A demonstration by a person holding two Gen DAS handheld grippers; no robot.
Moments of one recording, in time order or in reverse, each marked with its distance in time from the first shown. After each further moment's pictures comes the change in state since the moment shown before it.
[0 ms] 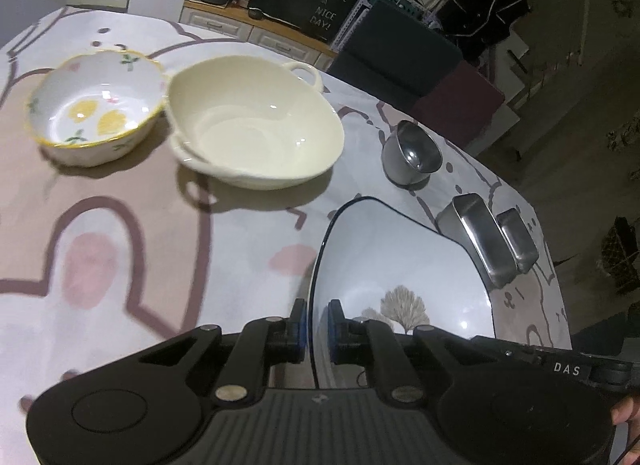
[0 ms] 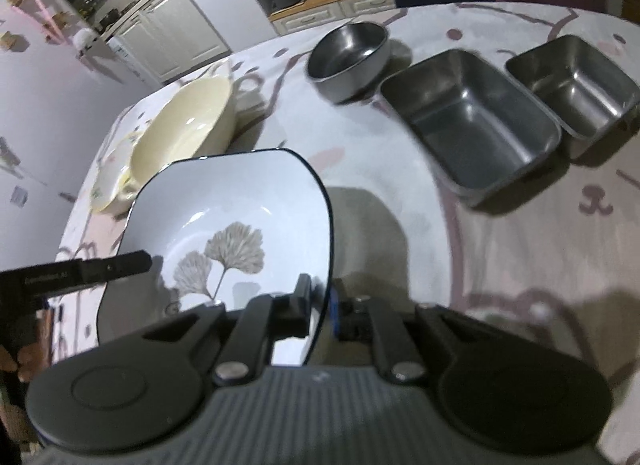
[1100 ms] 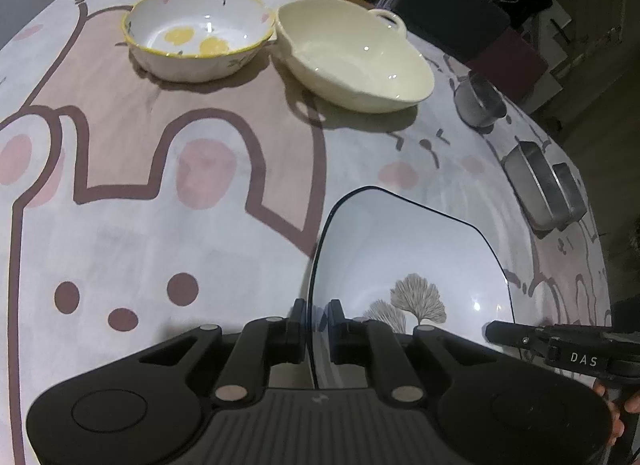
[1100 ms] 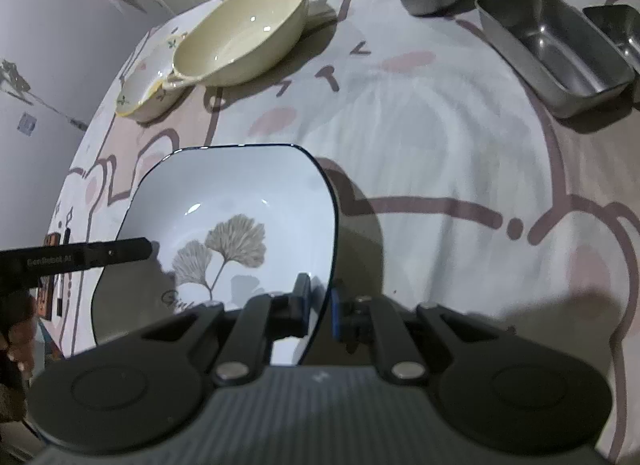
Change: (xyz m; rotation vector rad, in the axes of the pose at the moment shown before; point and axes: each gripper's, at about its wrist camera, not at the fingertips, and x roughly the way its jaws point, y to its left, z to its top) left arm -0.017 0.059 -0.040 -0.026 0.140 0.119; right arm 0.029 0.065 -0.053 -0.081 0.152 -0.009
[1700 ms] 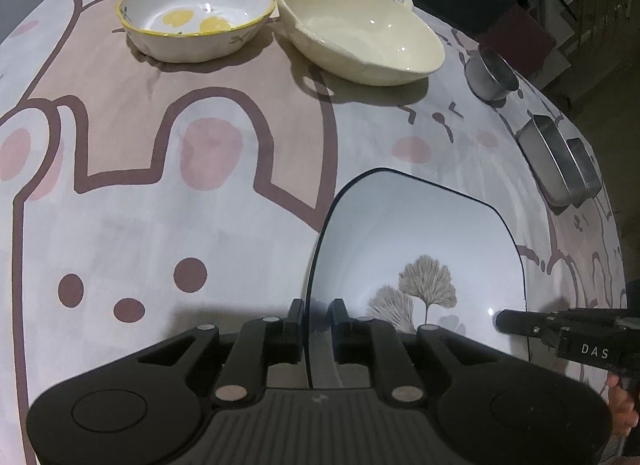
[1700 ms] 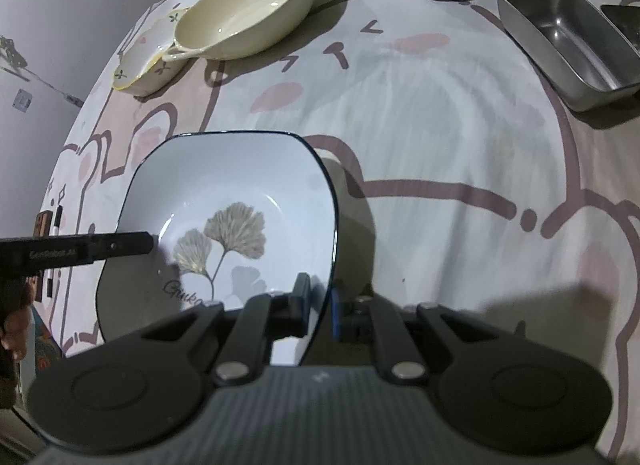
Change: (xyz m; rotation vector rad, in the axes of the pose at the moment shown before) left arm 0.009 0.000 -0.001 0.032 0.058 0.035; right arm 0.023 0.015 0.007 -0.036 0.053 -0.022
